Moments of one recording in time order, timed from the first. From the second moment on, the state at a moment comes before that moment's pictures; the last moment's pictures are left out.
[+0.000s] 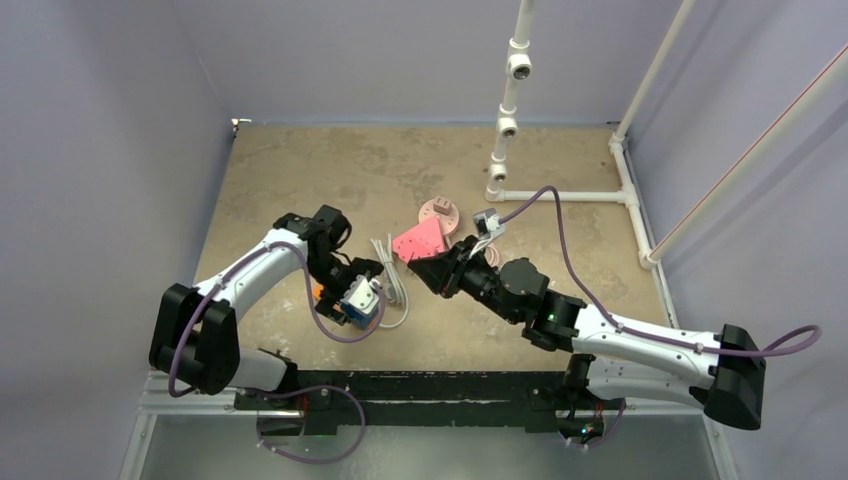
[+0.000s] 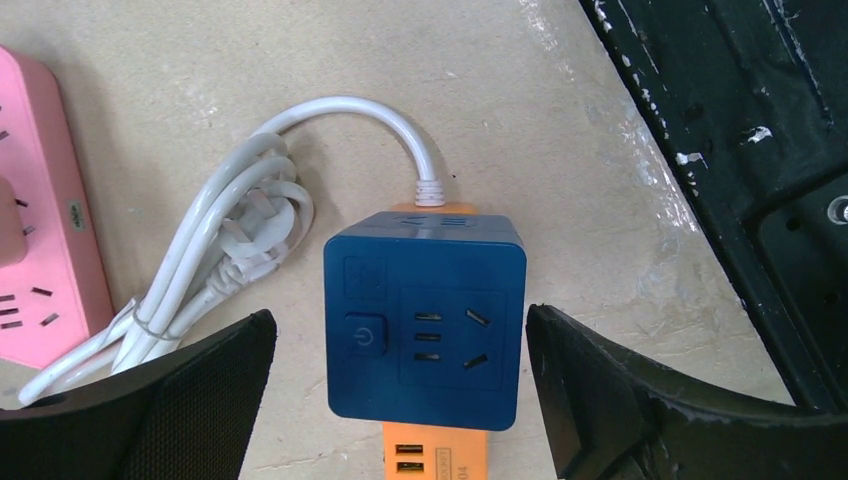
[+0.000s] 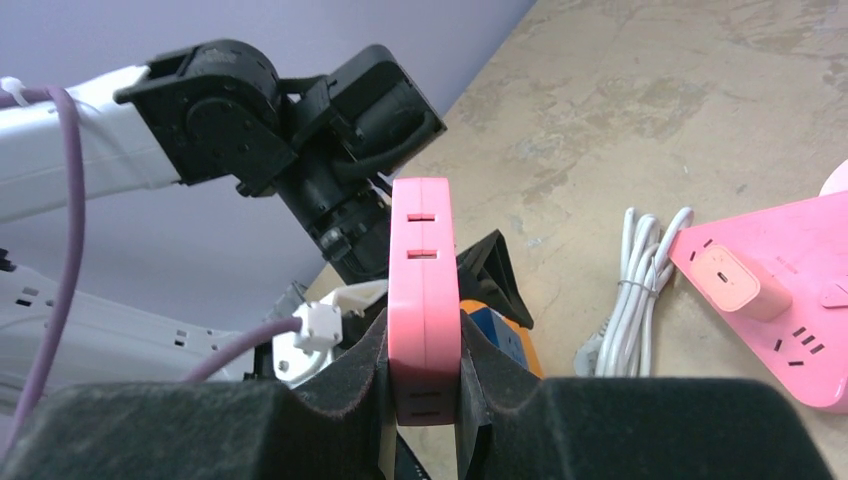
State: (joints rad) left arm -0.39 1.39 0.94 -1.13 0.67 1.76; right arm 1.12 1.00 0.65 0.34 0.25 0.64
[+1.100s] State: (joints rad) left arm -0.63 1.50 1.00 -0.93 0.60 1.58; right arm 1.10 0.95 0.64 0.25 0.32 0.71
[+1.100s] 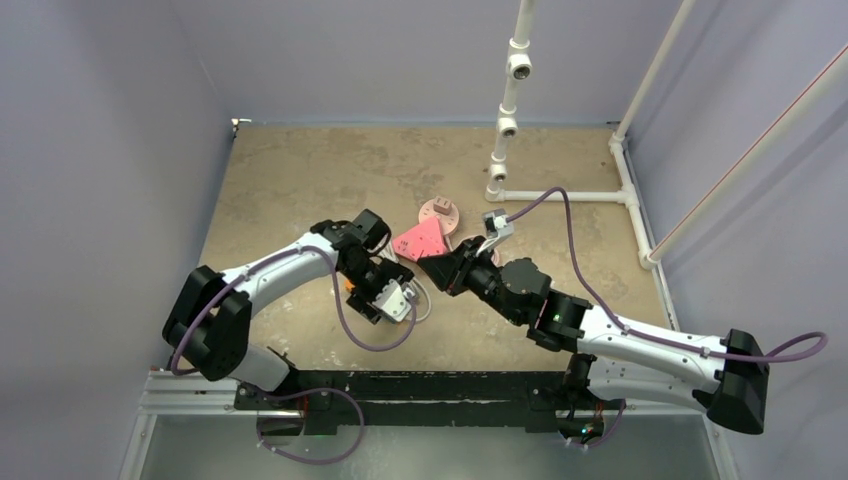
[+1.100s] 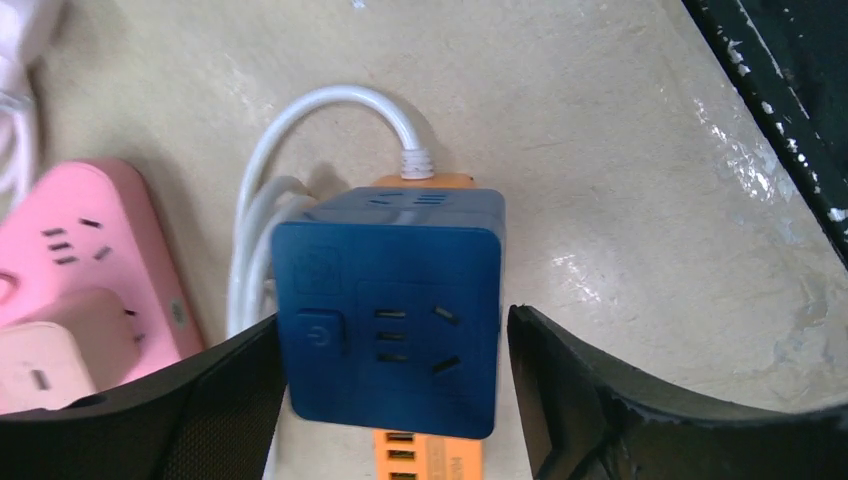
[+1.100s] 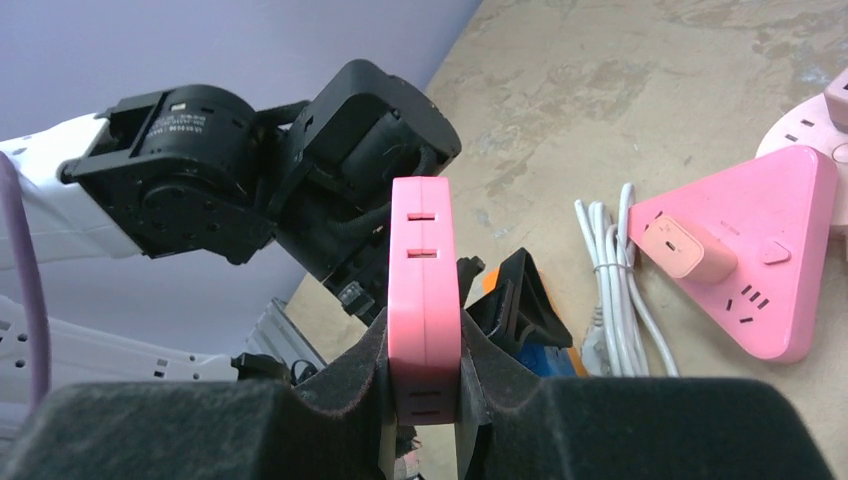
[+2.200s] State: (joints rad) left arm -0.26 1.04 0.91 -0.59 0.61 0.54; right arm 1.26 1.20 0.63 0.54 0.45 0.56
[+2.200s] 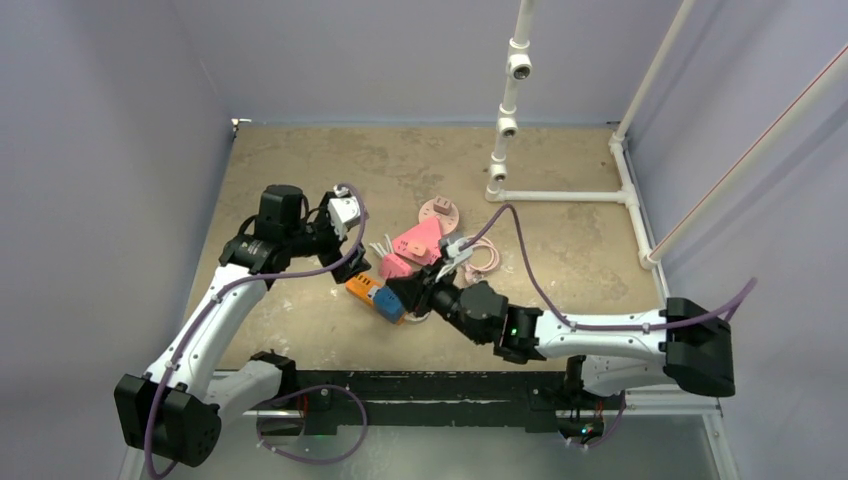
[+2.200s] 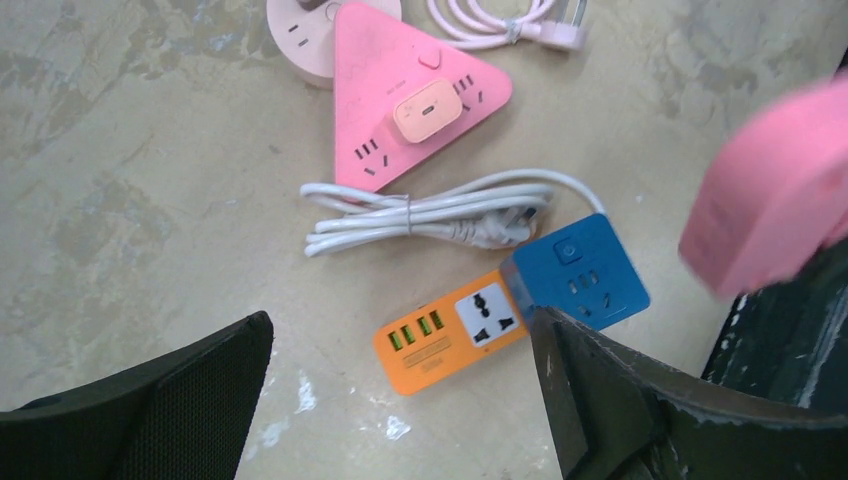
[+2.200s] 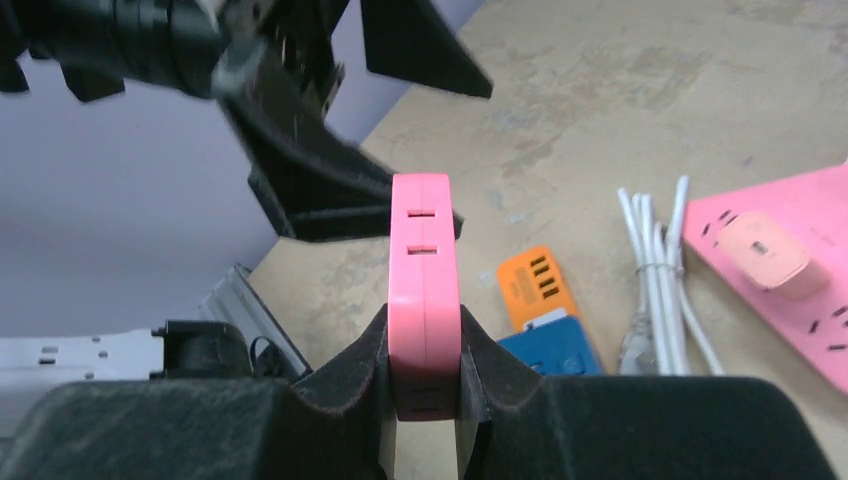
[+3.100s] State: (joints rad) left arm -0.25 1.03 0.91 -0.58 0.74 0.36; right arm 1.53 1.41 0.55 0.71 0.94 0.57
